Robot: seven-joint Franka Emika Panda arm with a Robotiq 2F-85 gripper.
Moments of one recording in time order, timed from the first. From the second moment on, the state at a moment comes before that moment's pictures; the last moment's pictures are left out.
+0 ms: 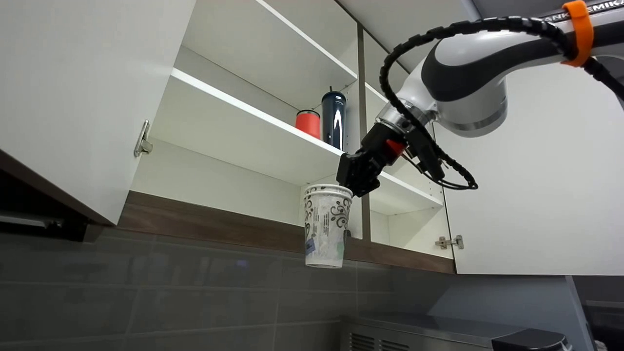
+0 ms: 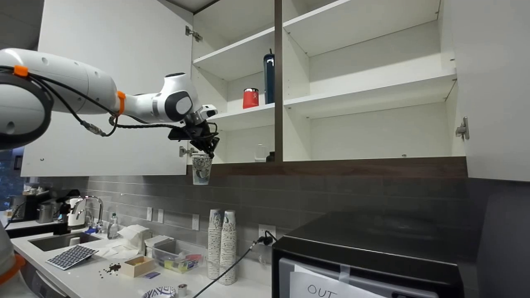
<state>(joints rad) 0.08 -0.41 0.15 -1.85 0.10 2.22 -0.04</state>
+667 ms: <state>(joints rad) 0.11 -0.41 0.09 -2.11 0.12 2.25 -0.07</state>
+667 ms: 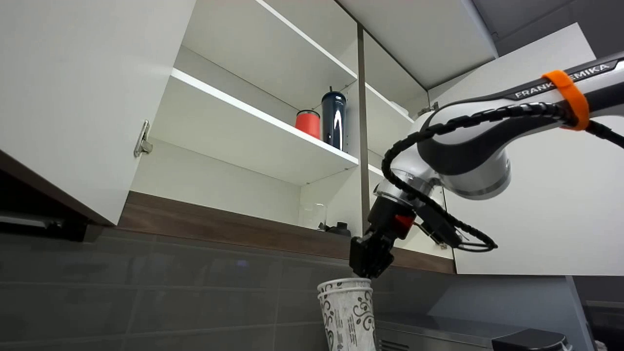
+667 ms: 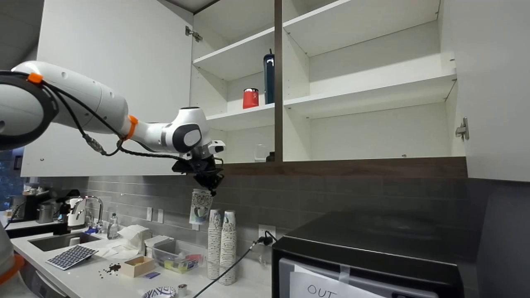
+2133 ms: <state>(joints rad) 0.22 -0.38 -0.03 -2.41 0.27 2.77 -0.30</state>
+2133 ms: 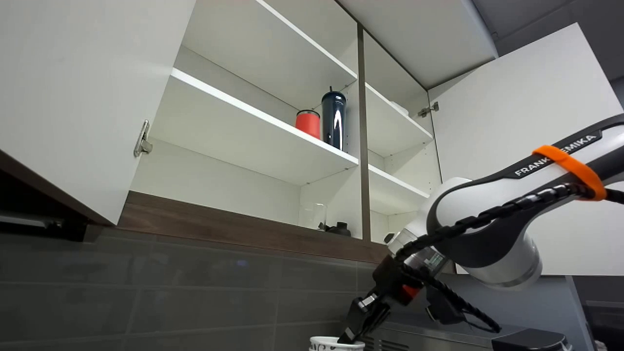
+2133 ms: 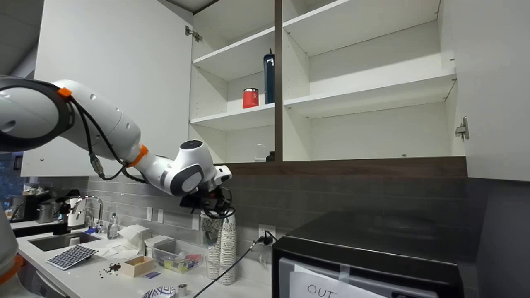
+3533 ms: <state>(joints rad) 0.45 0.07 -0.25 -2.19 1.20 3.02 -1.15</state>
